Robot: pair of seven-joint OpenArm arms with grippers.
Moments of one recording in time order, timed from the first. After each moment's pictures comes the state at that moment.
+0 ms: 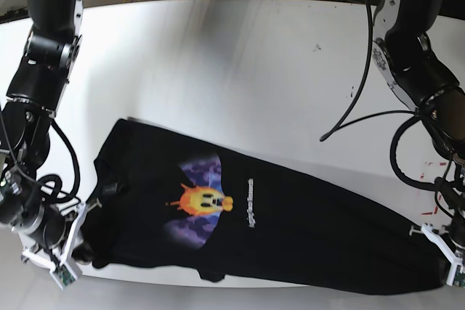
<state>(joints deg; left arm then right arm) -38.7 -15.7 -22.6 100.4 4.3 -41.1 50.3 39.8 27.2 7.9 91.7 31.7 41.1 -72.9</state>
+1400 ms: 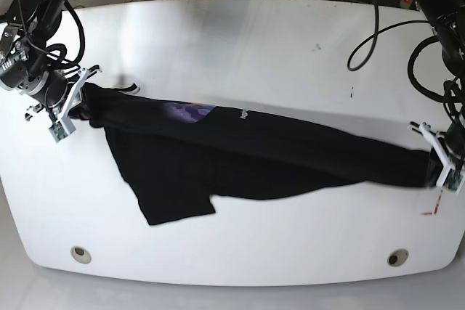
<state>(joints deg) -4.8 -28.7 -27.1 115.2 -26.5 -41.1 63.1 -8.5 24.1 30.7 110.7 42.2 41.1 -76.6</state>
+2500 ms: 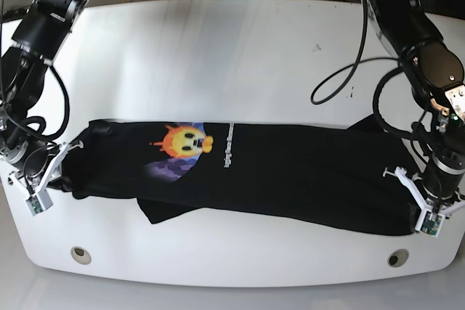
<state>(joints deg) -24.9 -15.9 -21.4 111.4 -4.6 -41.1 56.2 22.3 28.4 24.7 94.5 41.4 41.2 -77.4</state>
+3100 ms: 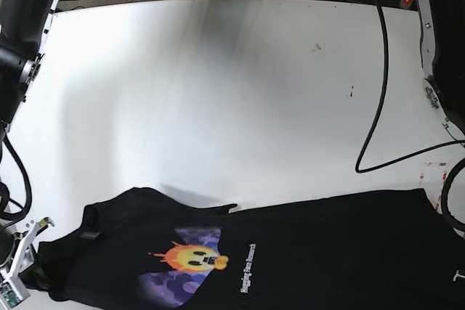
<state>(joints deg) -54.5 -28.6 -13.1 102.1 -5.9 -41.6 57.4 47.9 38.1 7.8 94.6 43.2 41.2 -76.6</state>
